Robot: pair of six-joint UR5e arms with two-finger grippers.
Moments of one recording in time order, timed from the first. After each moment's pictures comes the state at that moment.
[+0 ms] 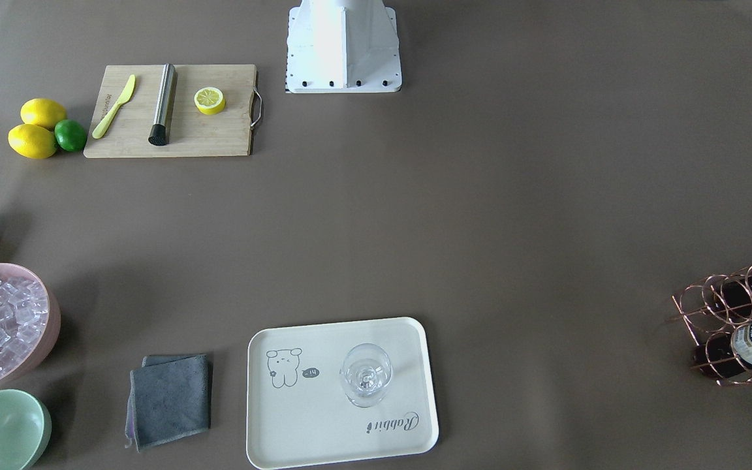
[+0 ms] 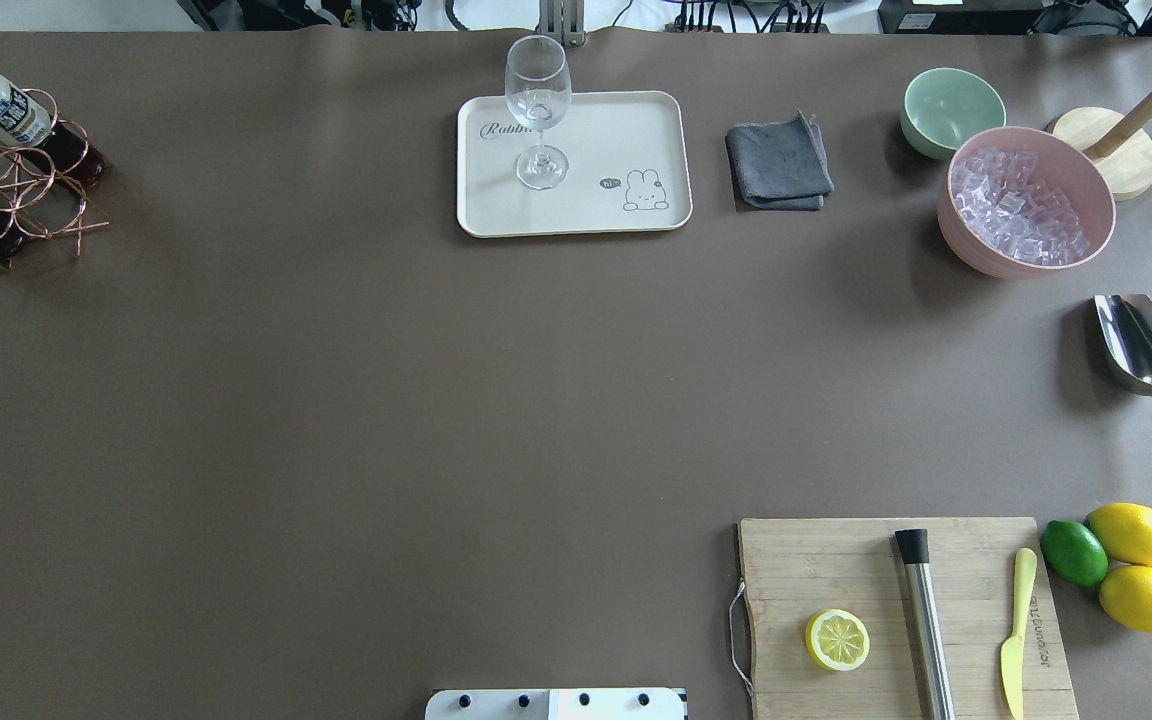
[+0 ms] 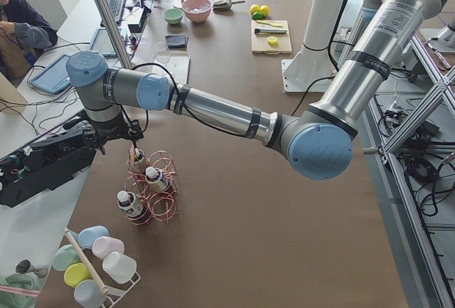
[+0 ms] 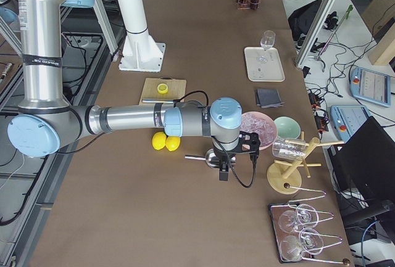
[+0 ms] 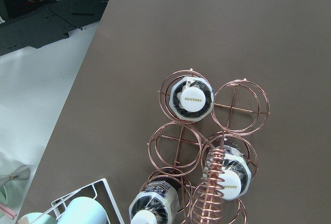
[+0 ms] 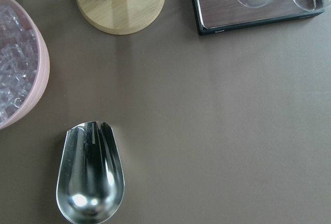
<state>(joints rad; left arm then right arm) -1.62 -2.10 -1.35 -1.42 -2.37 1.11 1.62 -1.60 1.73 -1.62 2.31 0.09</state>
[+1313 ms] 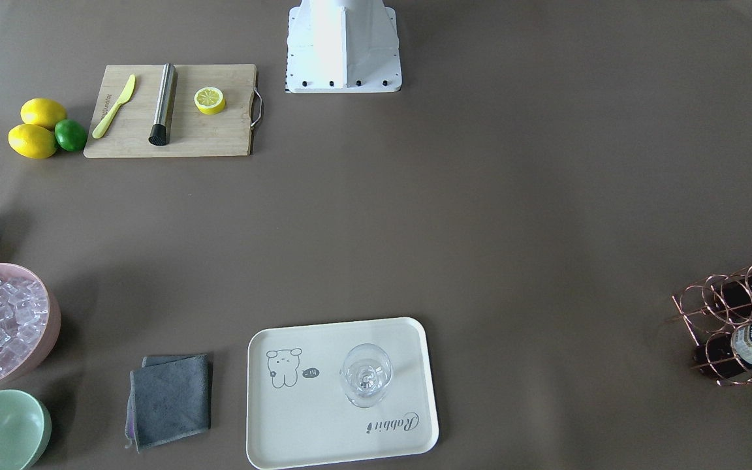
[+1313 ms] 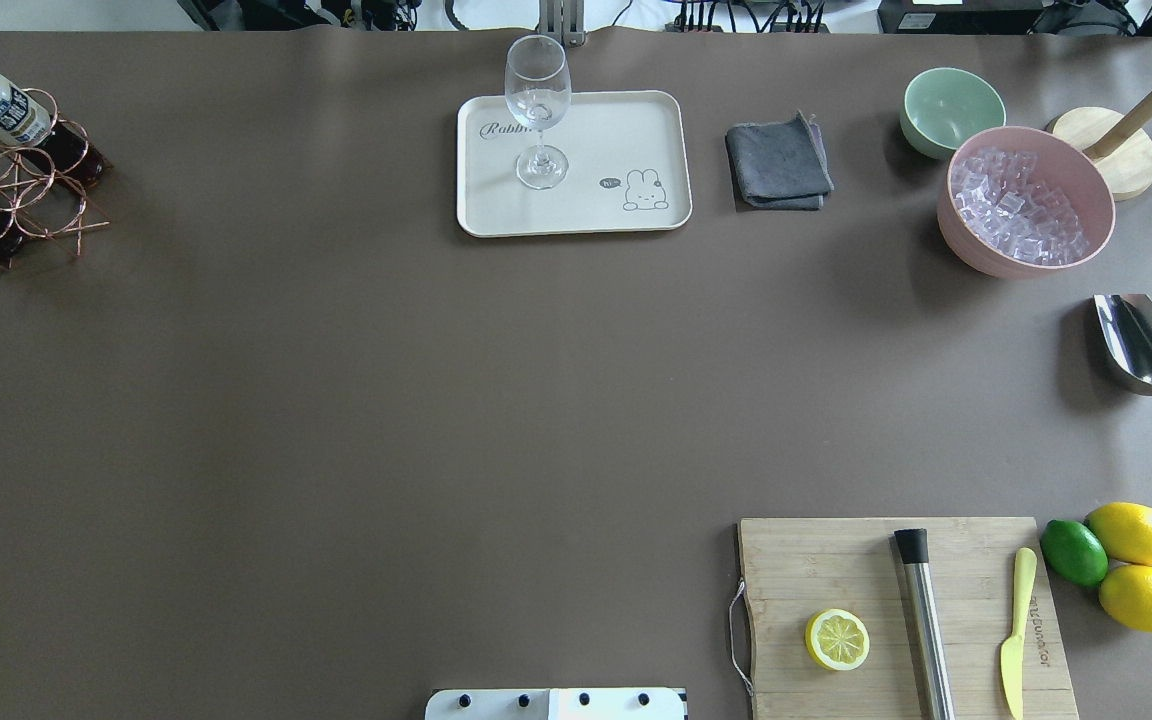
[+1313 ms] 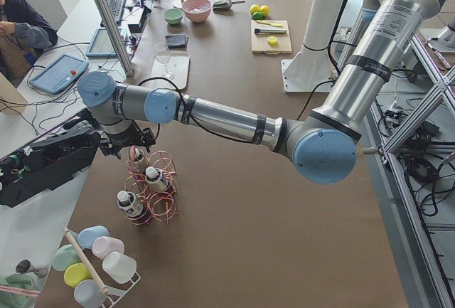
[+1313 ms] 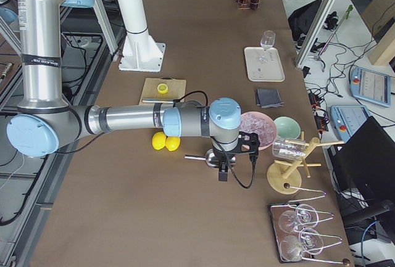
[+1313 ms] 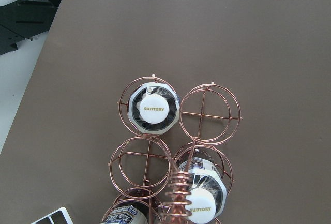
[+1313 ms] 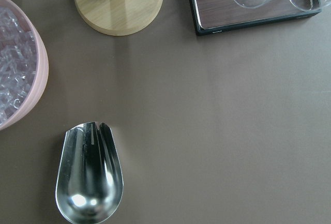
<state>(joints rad) -1.58 -2.04 -1.35 -1.43 -2.44 1.16 1.63 -1.61 1.73 -1.62 2.31 0.09</state>
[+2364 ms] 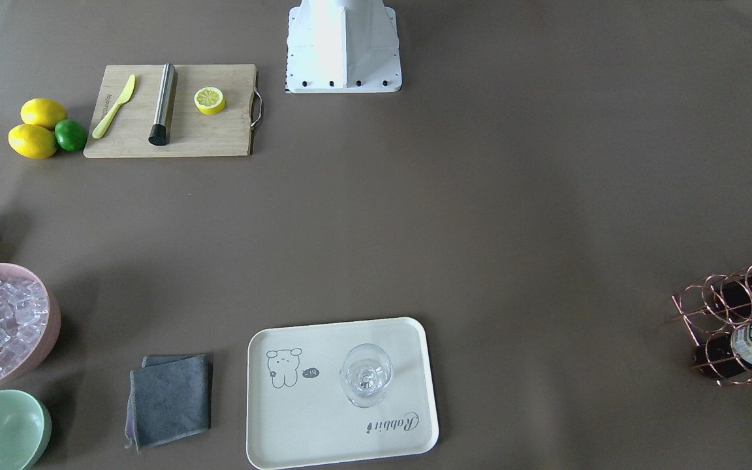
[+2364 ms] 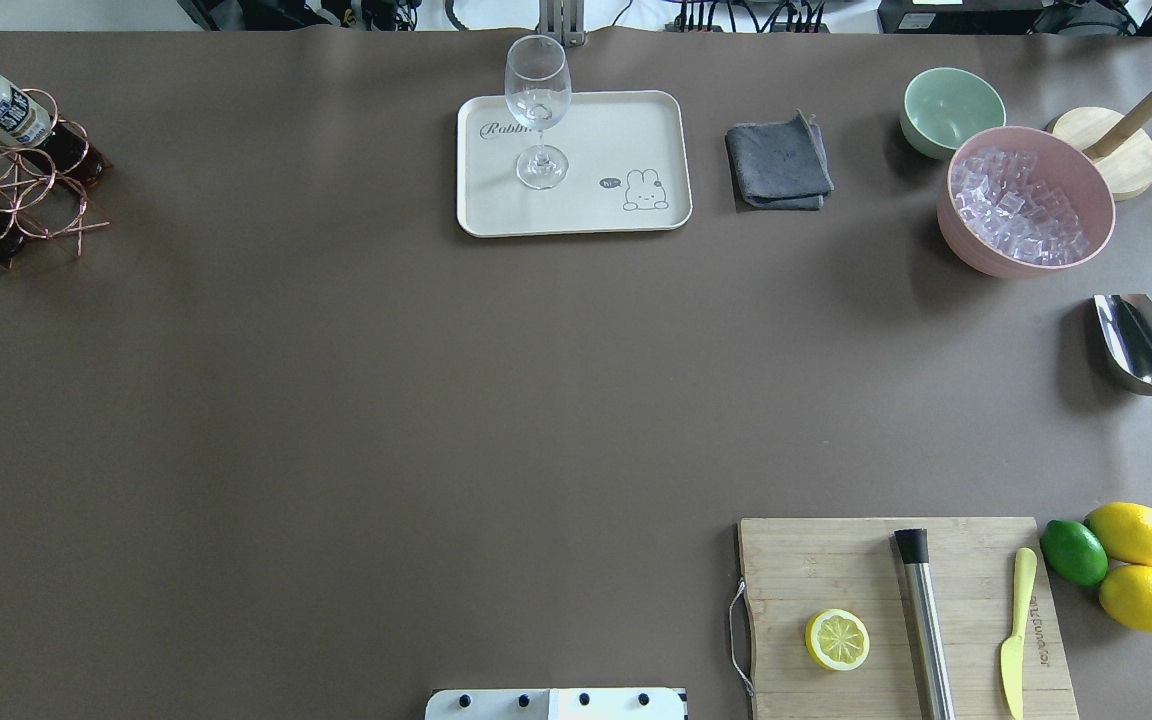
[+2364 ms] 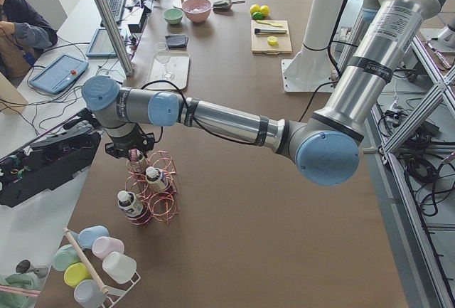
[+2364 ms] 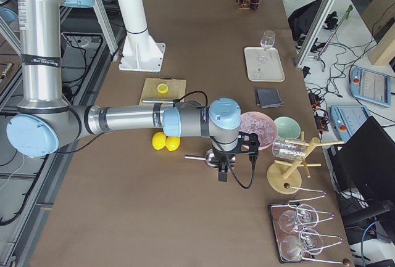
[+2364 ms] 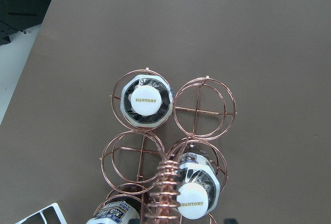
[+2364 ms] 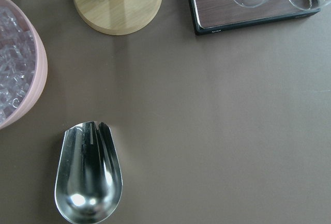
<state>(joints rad) -1.58 -2.02 -1.36 -1.42 -2.44 1.16 1.63 -1.61 1.73 -1.62 2.31 0.09</state>
